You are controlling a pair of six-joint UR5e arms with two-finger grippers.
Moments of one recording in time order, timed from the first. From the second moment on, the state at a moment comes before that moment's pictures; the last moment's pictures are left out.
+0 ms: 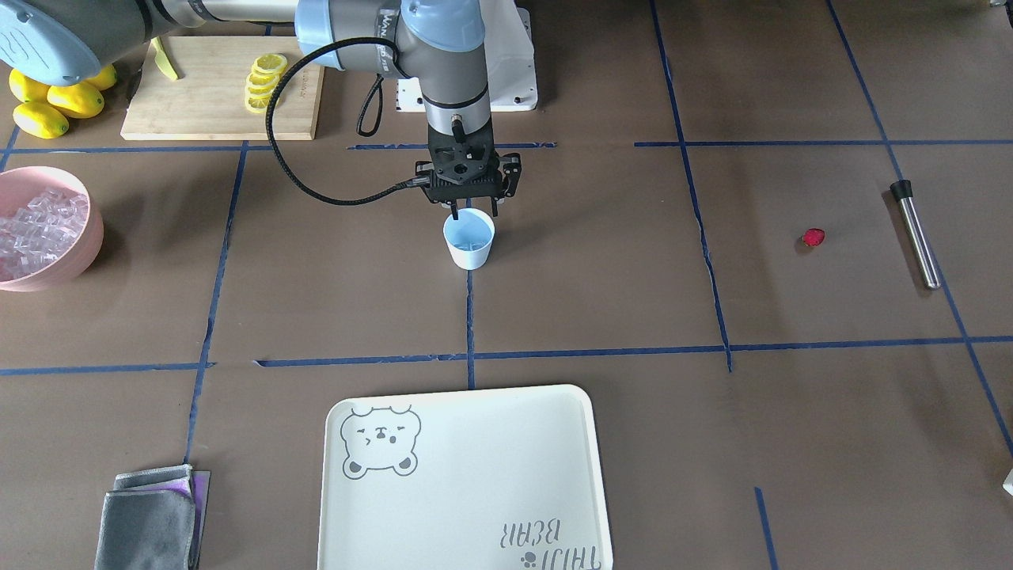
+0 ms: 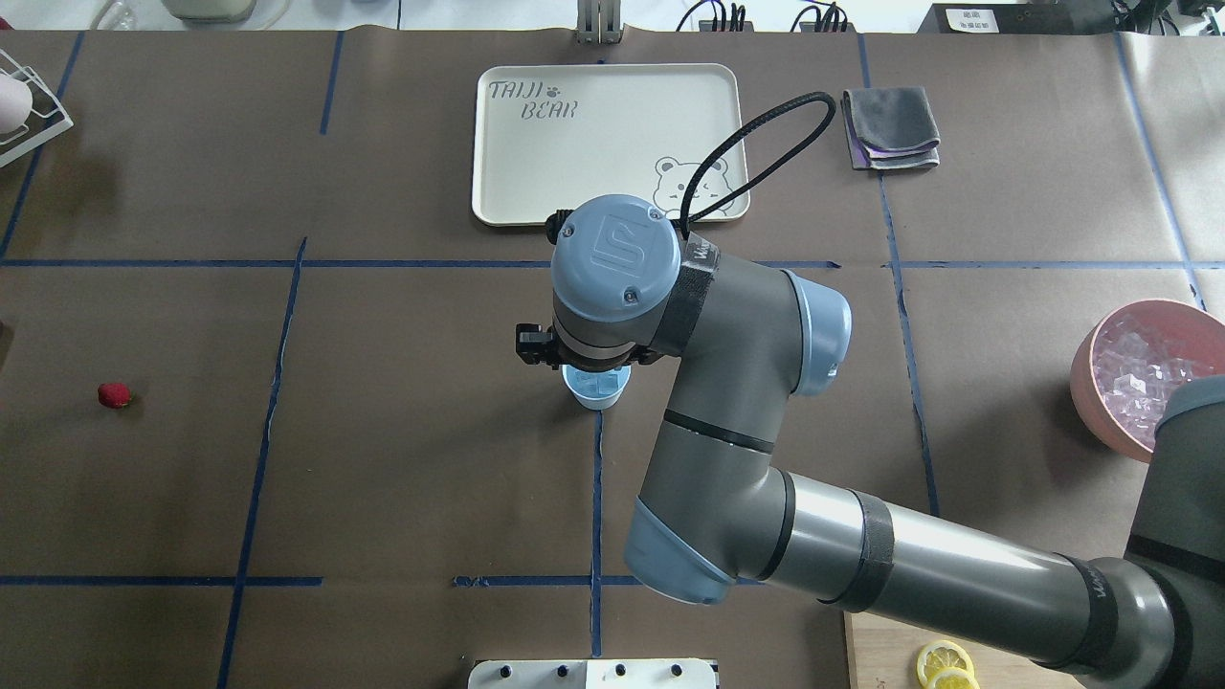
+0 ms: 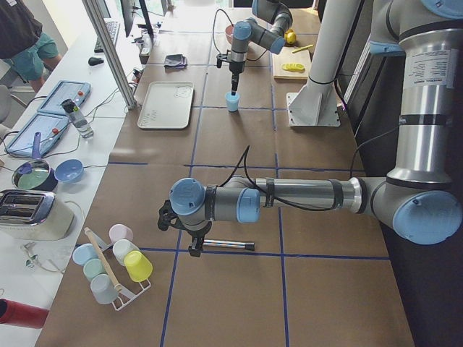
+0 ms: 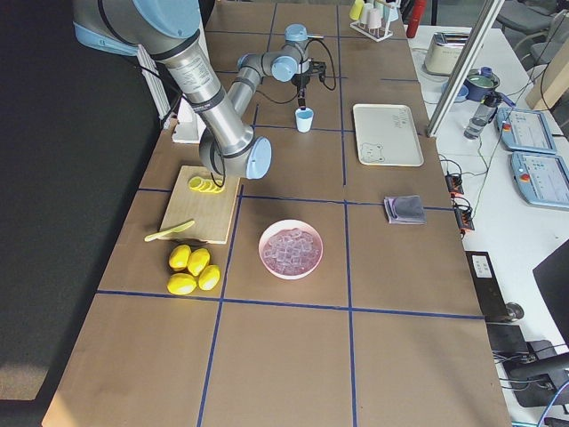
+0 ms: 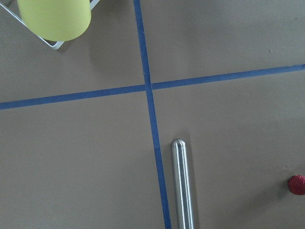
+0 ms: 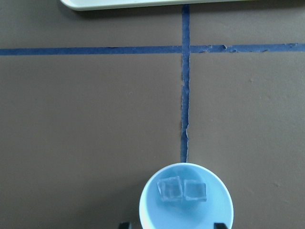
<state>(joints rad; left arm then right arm) -1.57 -1.56 -1.59 -1.59 -2.46 0.14 0.46 -0.74 1.66 -1.64 1.79 1.26</state>
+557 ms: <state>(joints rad) -1.51 -1.53 -1.63 -1.72 -2.46 0.00 0.58 -0.77 1.80 -1.78 1.87 1.24</state>
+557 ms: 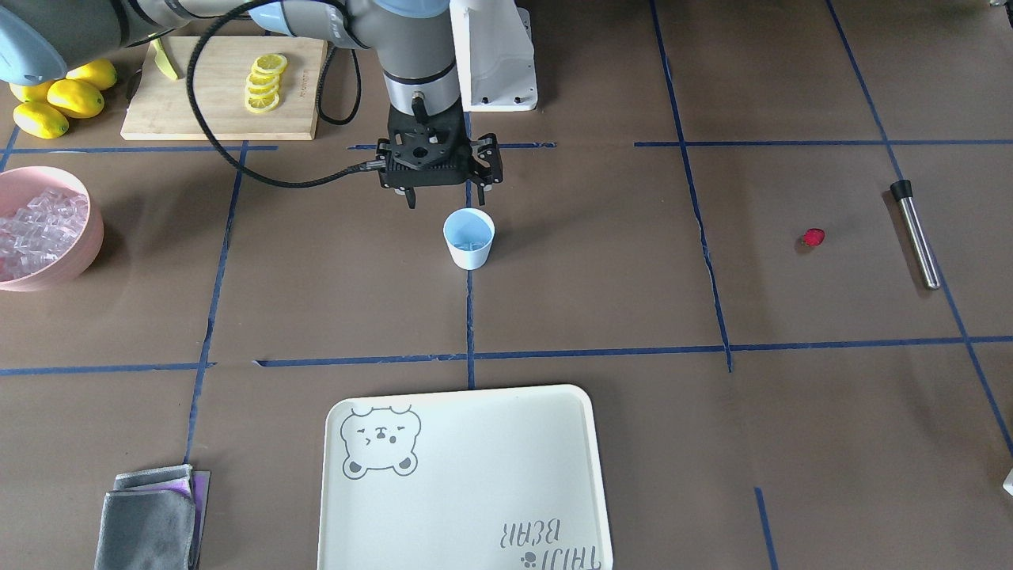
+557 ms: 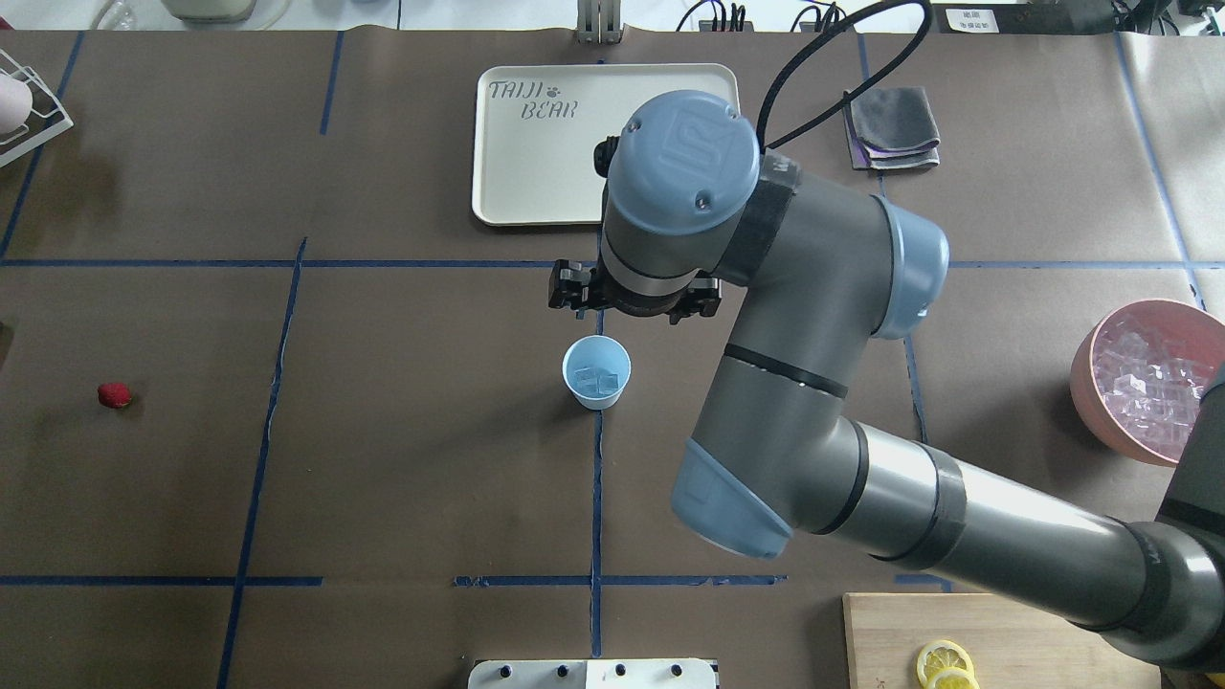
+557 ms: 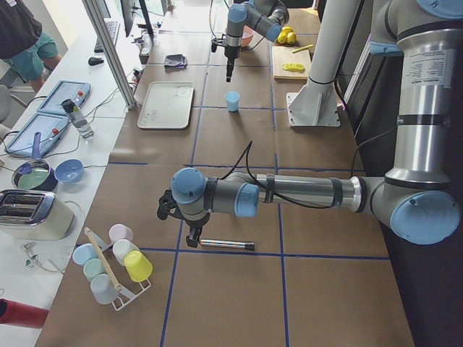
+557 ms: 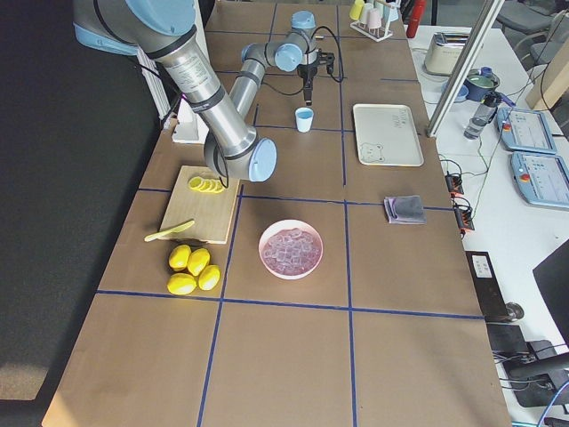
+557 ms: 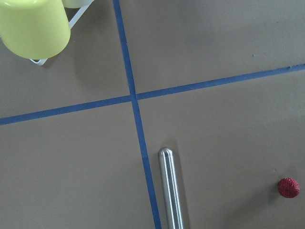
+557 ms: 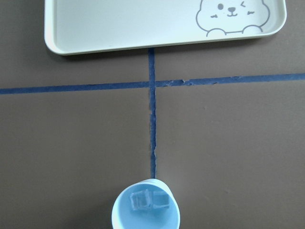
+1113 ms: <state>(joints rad) -1.25 -1.38 -1.67 -2.26 -2.30 -0.57 0.80 -0.99 1.97 -1.81 2.01 1.01</state>
